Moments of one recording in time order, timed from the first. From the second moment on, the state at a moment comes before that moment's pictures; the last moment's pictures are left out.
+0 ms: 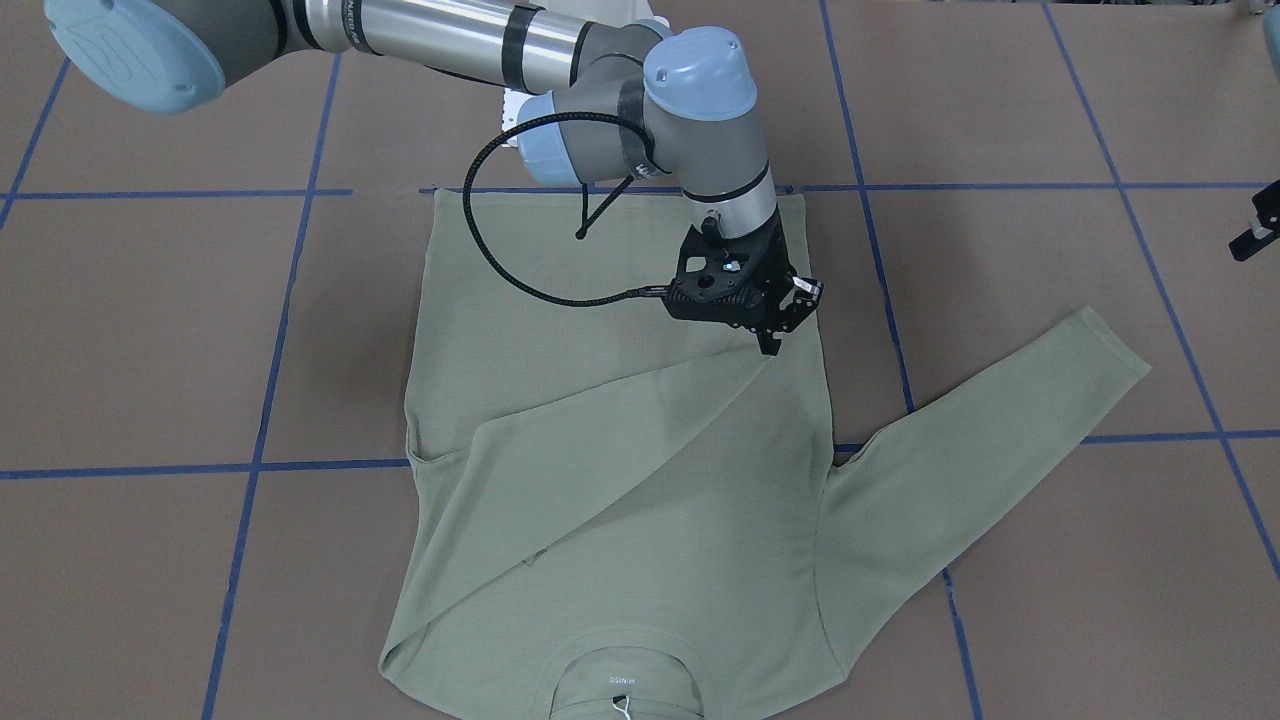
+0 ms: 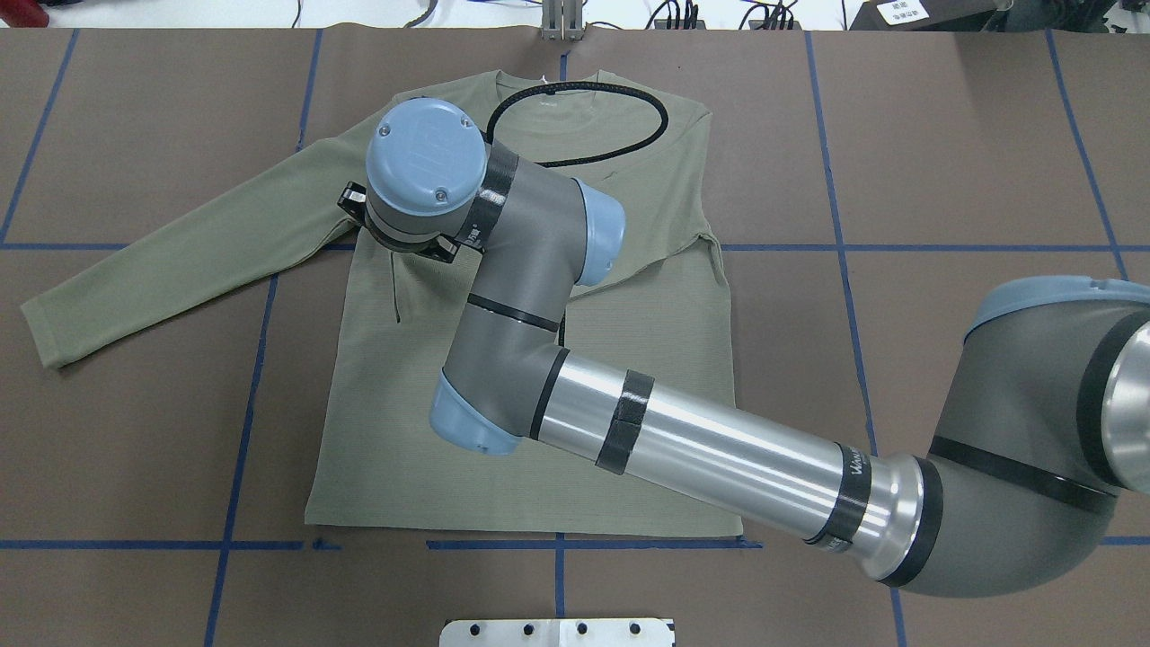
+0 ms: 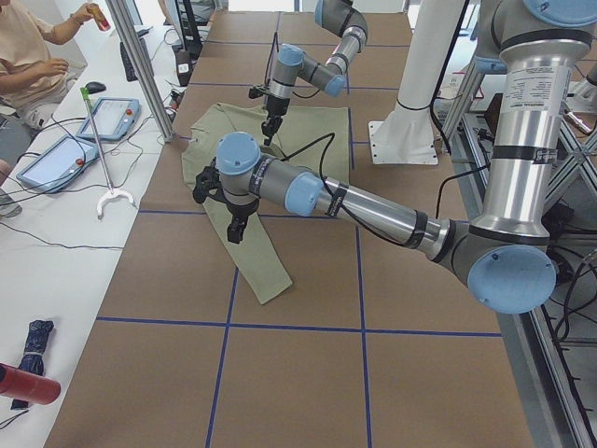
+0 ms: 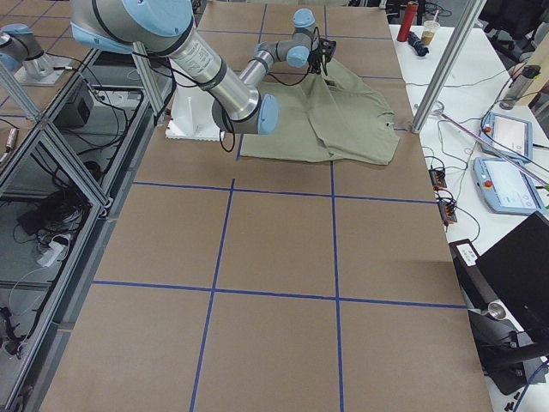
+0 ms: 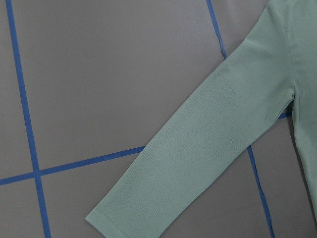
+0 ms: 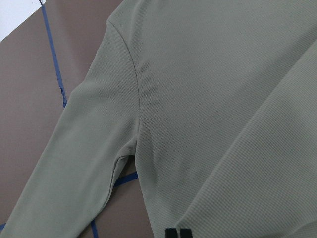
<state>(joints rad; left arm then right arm) -1.47 -1.65 -1.84 -1.62 -2.52 -0.14 0.50 -0.40 1.13 -1.16 1.72 1.71</state>
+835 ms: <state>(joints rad) -1.46 -1.65 -1.83 -1.62 -2.52 -0.14 0.50 -0.31 0.95 -1.07 1.66 1.71</state>
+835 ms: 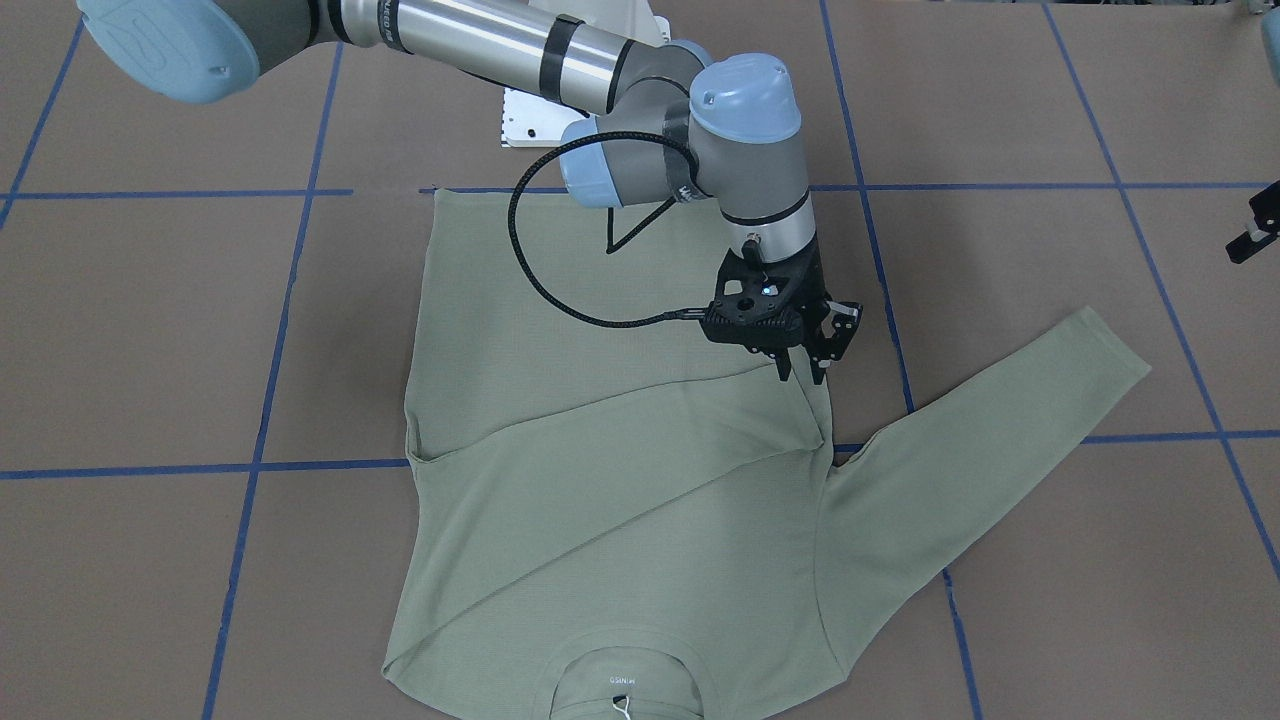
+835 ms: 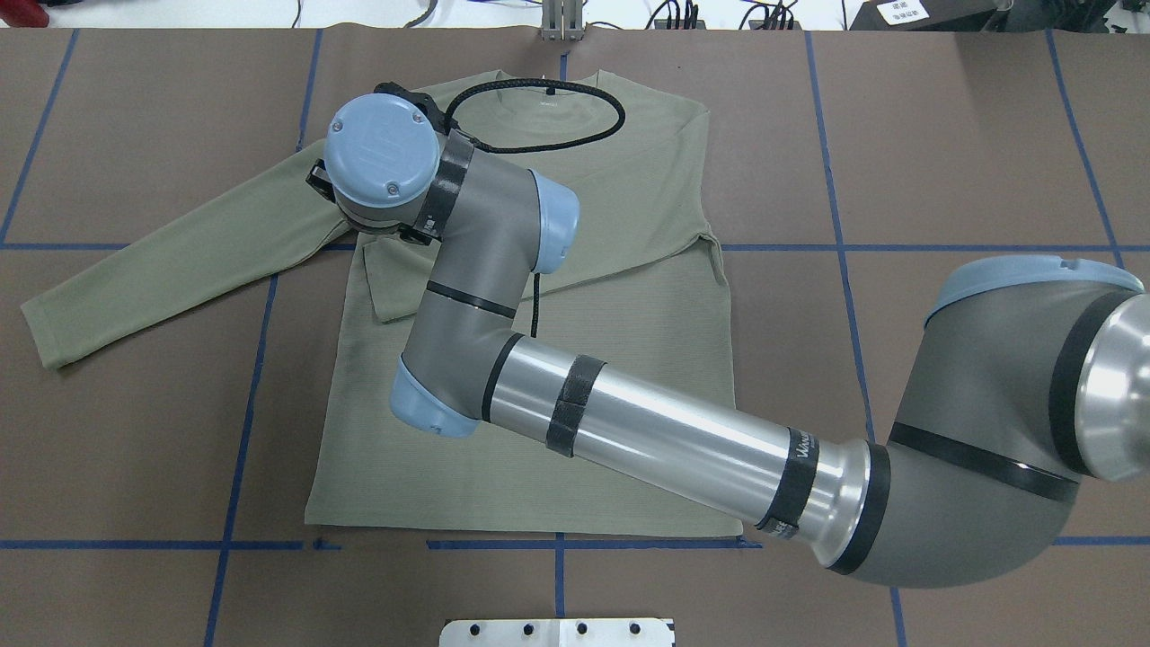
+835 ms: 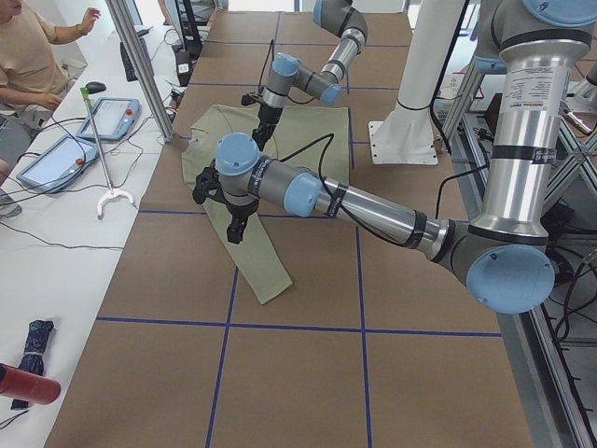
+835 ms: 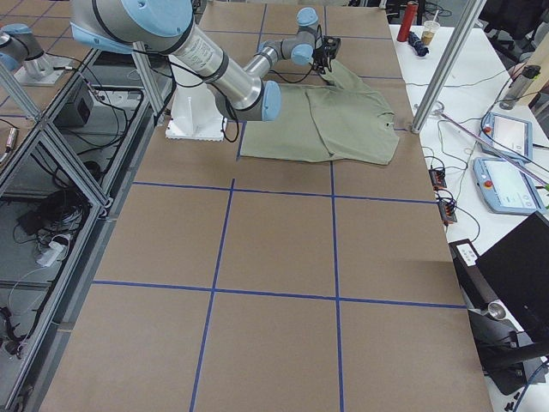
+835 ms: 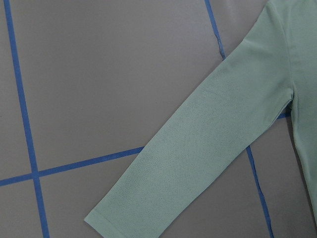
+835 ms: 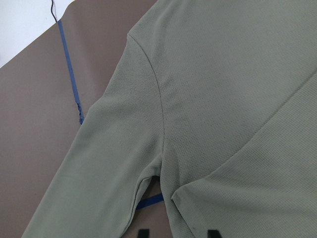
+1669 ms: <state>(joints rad) -1.39 -1.67 -1.71 -1.73 -2.54 -0.20 0.60 -0.54 1.24 -1.12 1.77 1.74</state>
